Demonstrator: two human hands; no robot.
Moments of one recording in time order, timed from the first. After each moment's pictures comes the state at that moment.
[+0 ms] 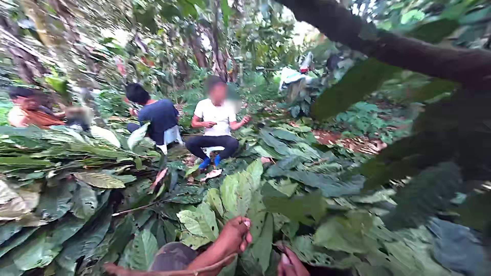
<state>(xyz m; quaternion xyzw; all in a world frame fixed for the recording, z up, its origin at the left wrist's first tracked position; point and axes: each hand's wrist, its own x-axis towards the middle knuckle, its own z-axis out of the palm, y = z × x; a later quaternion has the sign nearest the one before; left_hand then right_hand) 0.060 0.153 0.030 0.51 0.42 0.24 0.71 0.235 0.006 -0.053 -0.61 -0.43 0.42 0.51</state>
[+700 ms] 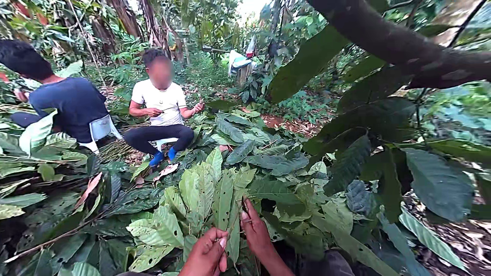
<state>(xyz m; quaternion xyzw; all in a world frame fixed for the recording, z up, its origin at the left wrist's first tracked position) 0.044 0.123 0.047 0.60 0.33 0.19 0.70 0.234 0.085 -0.014 -0.68 -0.48 0.24 0.50</state>
